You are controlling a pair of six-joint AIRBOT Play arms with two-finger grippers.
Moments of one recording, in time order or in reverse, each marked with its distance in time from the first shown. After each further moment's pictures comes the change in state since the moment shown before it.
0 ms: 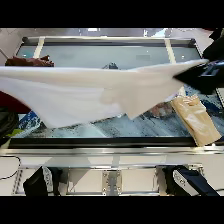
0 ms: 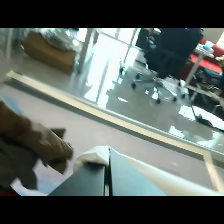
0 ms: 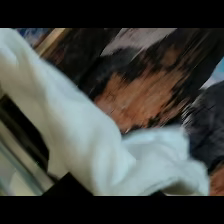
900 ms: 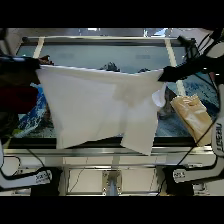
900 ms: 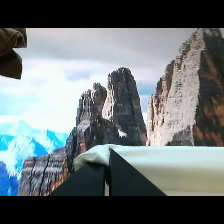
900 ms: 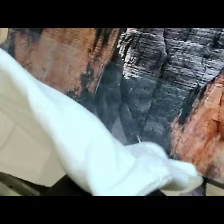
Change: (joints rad) left arm -0.621 -0.966 0.428 0.520 -0.027 -0.095; right arm 0.000 -0.621 -0.076 -0.178 -0.160 0.115
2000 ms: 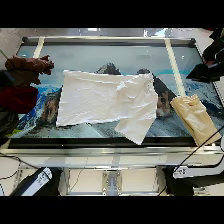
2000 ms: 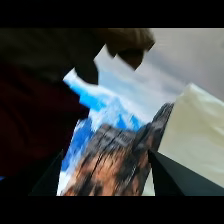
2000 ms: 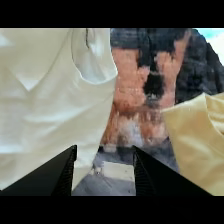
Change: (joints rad) left arm 0.326 0.383 -0.422 0.088 0.060 -0.323; right arm -0.329 0.039 0.077 -0.066 0.128 -0.037
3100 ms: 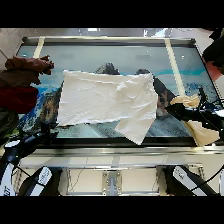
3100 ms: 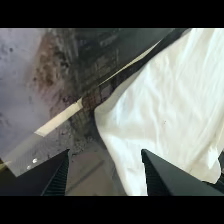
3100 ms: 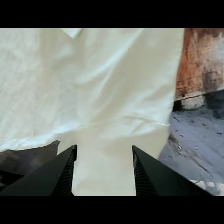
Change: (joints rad) left arm 0.143 0.101 -0.926 -0.900 0.048 0.216; right arm -0.093 0.465 -1.091 0.483 -0.409 -0.255
